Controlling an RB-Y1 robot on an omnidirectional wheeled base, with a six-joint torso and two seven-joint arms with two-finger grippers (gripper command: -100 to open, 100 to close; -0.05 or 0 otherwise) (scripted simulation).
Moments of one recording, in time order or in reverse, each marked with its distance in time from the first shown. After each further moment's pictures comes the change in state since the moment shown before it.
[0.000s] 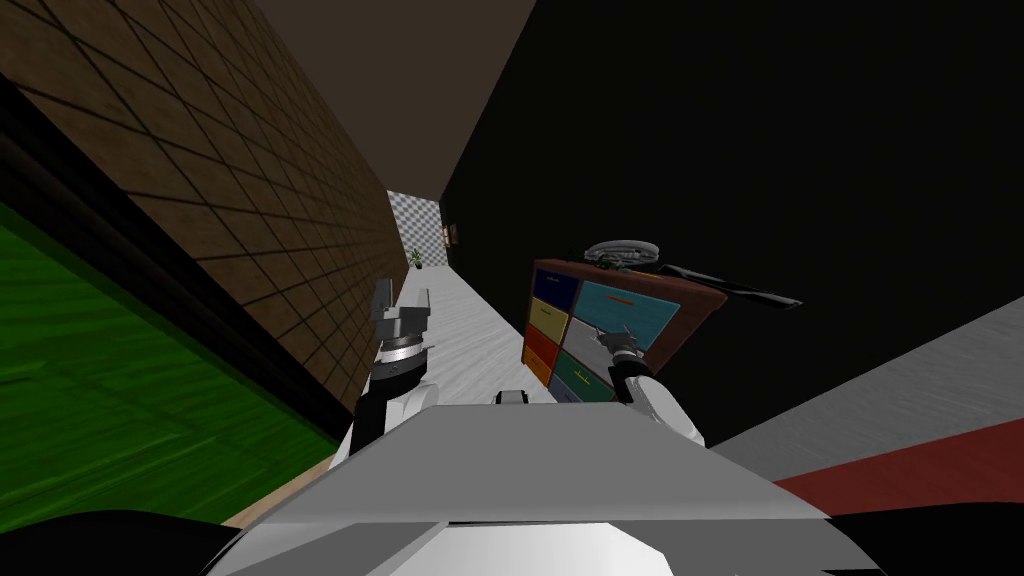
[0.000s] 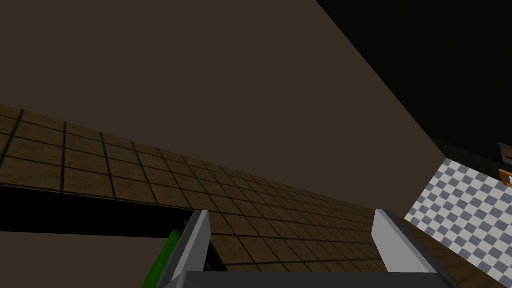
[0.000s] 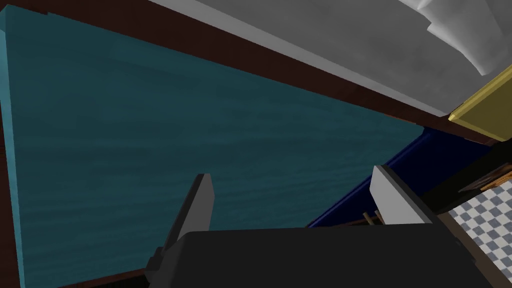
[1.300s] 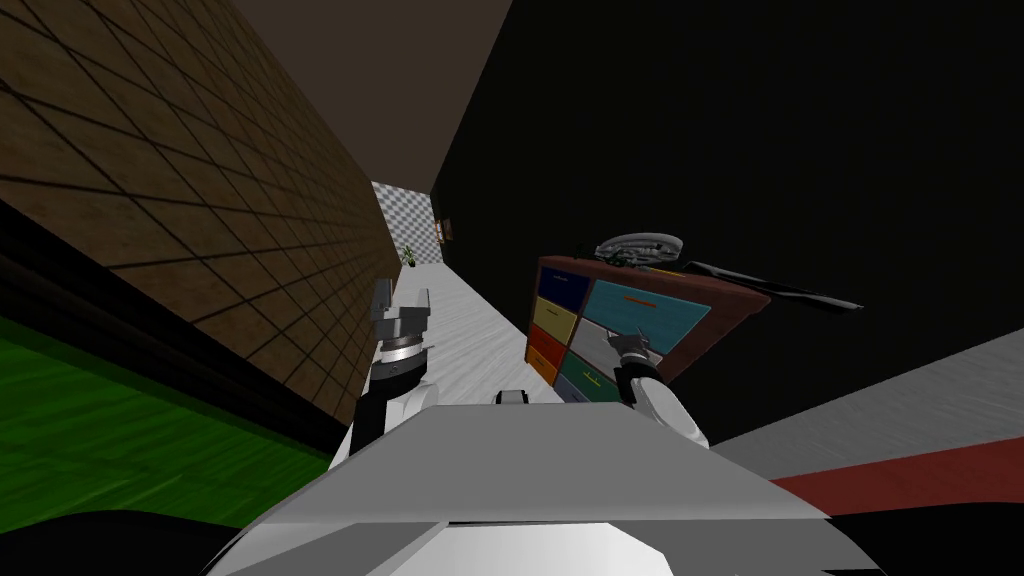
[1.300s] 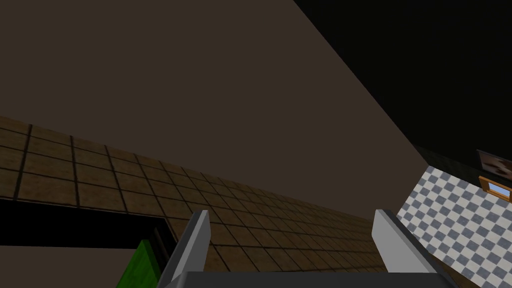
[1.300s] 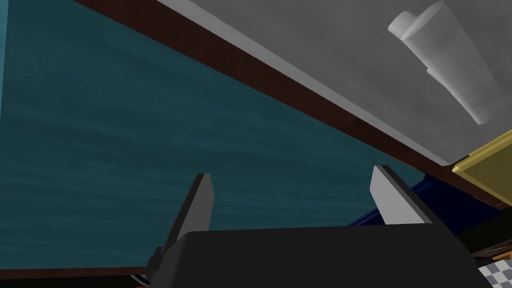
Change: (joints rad) left arm 0.000 0.000 0.000 0.000 0.000 0.000 0.000; right arm -0.001 0.002 -0.042 0.022 0.084 0.080 0.024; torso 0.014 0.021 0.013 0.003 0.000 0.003
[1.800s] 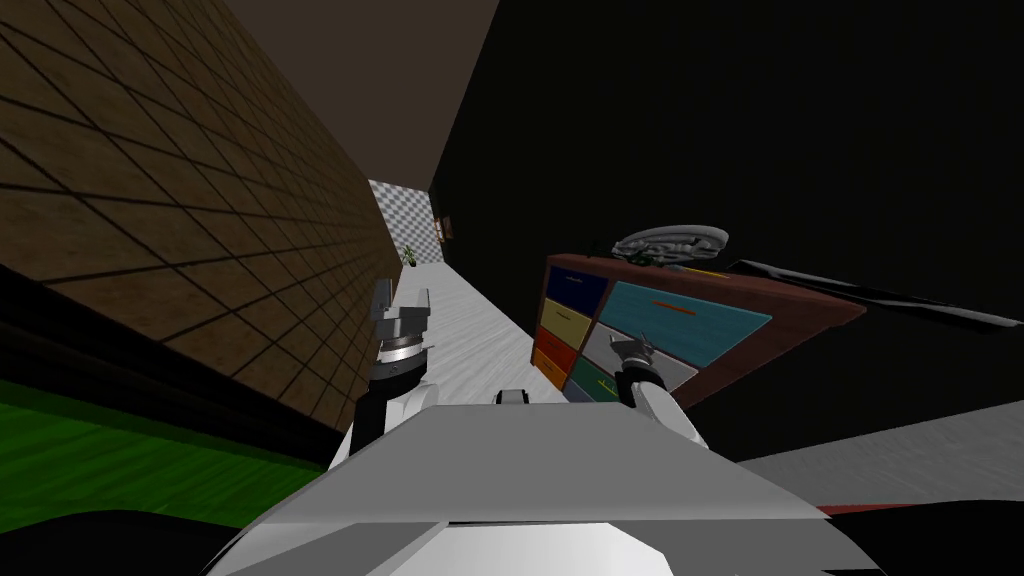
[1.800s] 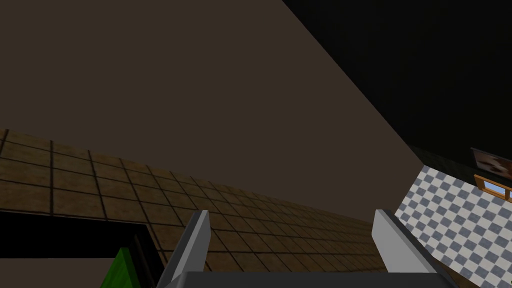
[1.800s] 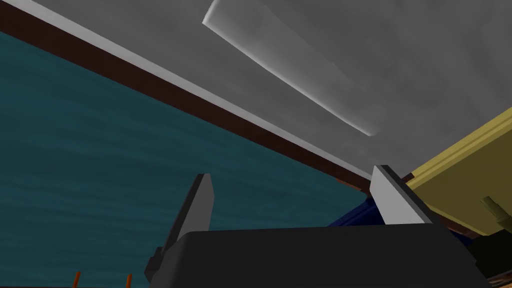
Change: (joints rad) left arm 0.000 0.000 0.000 0.000 0.000 0.000 0.000; right arm 0.019 0.015 0.002 0.021 0.006 0.045 0.036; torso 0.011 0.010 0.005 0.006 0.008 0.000
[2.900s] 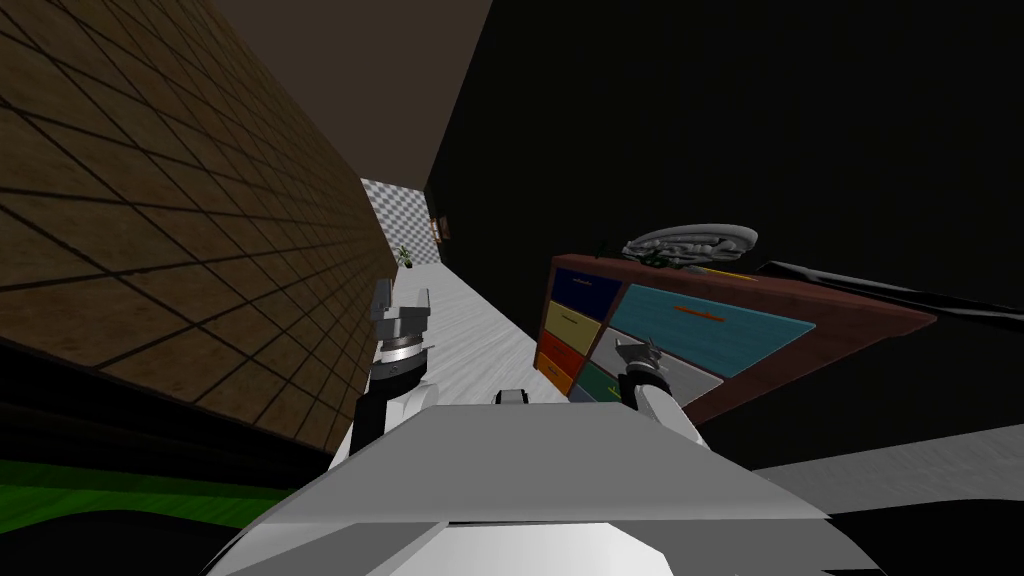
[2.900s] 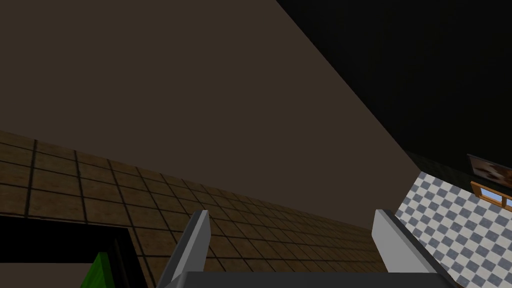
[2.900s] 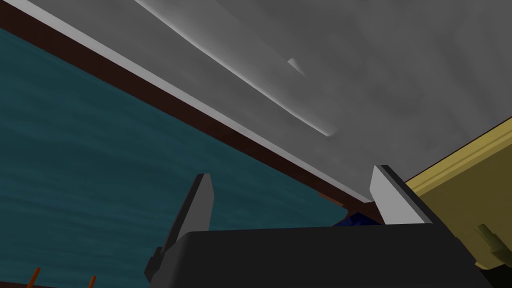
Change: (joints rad) left arm 0.000 0.000 0.000 0.000 0.000 0.000 0.000; right arm 0.007 0.004 -0.018 0.024 0.011 0.040 0.029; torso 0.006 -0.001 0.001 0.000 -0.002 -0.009
